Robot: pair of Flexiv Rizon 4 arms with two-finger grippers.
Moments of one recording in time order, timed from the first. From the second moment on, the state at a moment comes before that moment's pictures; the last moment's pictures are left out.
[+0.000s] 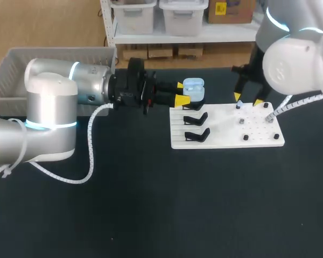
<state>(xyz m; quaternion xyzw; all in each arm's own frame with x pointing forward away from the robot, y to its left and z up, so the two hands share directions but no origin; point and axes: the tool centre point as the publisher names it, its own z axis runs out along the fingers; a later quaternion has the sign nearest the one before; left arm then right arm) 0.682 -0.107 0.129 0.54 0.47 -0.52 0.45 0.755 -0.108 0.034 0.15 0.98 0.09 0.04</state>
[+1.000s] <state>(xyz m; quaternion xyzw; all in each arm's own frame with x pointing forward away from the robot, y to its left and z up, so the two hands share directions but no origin) 0.682 -0.107 0.129 0.54 0.47 -0.52 0.45 0.763 -0.098 0.015 0.16 0.98 0.08 0.03</state>
